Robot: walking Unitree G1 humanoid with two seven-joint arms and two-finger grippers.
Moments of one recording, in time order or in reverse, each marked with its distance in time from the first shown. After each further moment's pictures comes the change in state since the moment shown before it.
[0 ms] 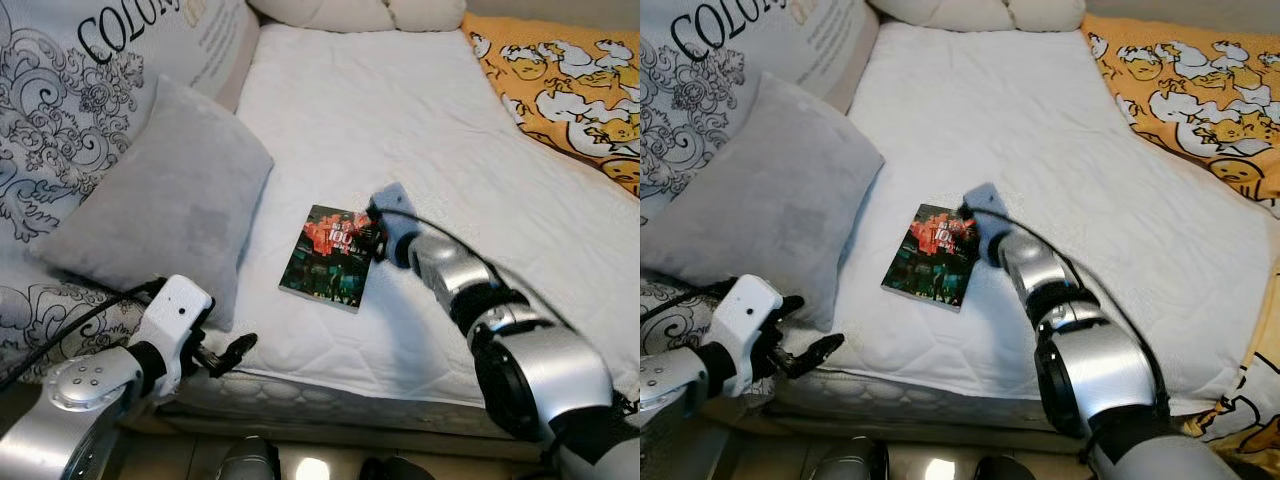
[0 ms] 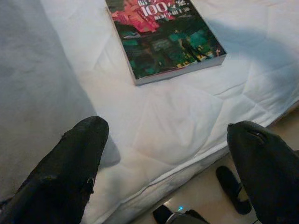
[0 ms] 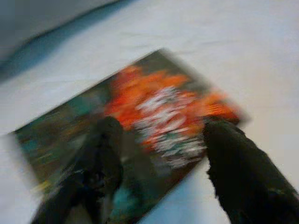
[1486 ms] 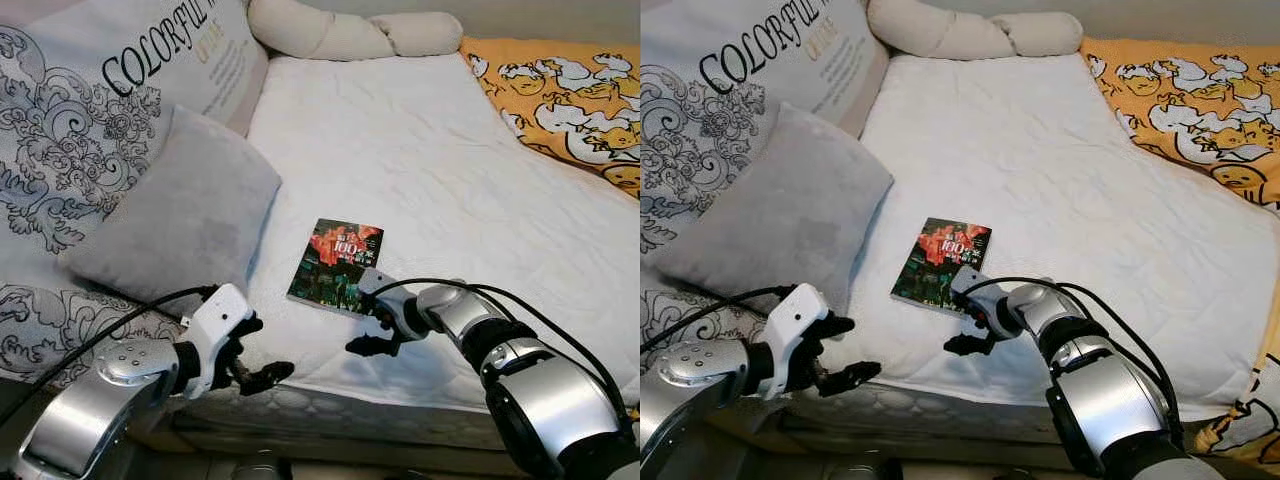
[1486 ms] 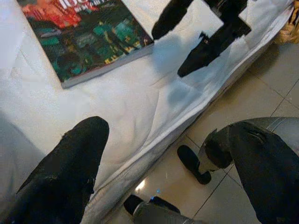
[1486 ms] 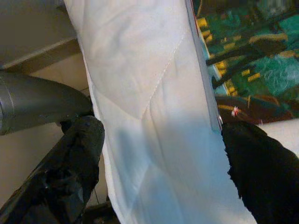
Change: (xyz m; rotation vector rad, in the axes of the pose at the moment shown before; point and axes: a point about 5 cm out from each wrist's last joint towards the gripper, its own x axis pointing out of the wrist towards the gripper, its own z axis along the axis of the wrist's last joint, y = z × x) left arm 0.029 -0.017 -0.003 -0.011 0.079 -0.322; right arm -0.019 0.019 -0.072 -0.210 0.404 0.451
